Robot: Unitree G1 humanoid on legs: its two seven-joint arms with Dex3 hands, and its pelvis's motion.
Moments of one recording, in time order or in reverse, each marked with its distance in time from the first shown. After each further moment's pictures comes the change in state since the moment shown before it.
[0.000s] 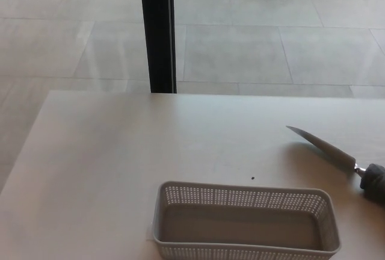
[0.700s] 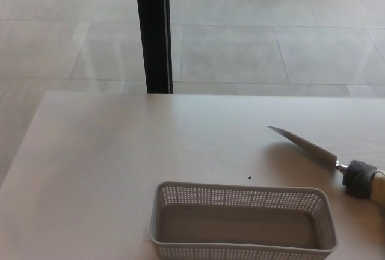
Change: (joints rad) left_arm 0.024 -0.005 0.024 0.006 -0.026 -0.009 -0.006; right_arm -0.045 0.019 0.151 0.020 -0.176 -0.020 -0.024
